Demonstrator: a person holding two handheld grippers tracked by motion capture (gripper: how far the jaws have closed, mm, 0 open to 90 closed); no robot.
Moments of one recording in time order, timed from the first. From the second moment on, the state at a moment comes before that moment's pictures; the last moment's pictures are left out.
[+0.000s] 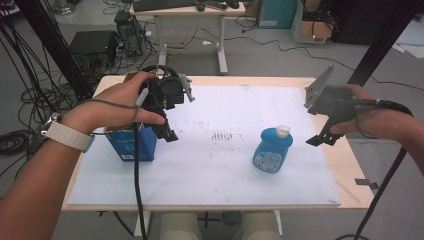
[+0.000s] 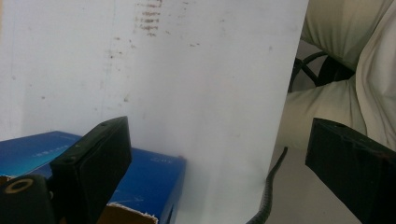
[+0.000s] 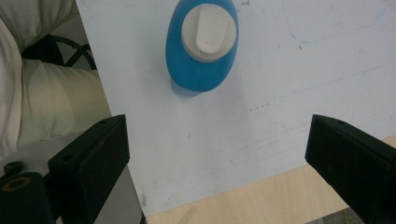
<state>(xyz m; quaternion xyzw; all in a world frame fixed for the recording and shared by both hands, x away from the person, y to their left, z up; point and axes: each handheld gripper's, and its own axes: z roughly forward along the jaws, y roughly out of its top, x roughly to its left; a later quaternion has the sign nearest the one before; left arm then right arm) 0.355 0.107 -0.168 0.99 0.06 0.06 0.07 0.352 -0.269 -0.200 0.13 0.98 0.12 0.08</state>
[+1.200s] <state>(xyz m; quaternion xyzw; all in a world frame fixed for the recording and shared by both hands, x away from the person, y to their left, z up) 0.357 0.112 -0.178 0.99 0.07 0.06 0.08 0.356 -0.284 -0.234 0.16 0.98 0.13 0.07</state>
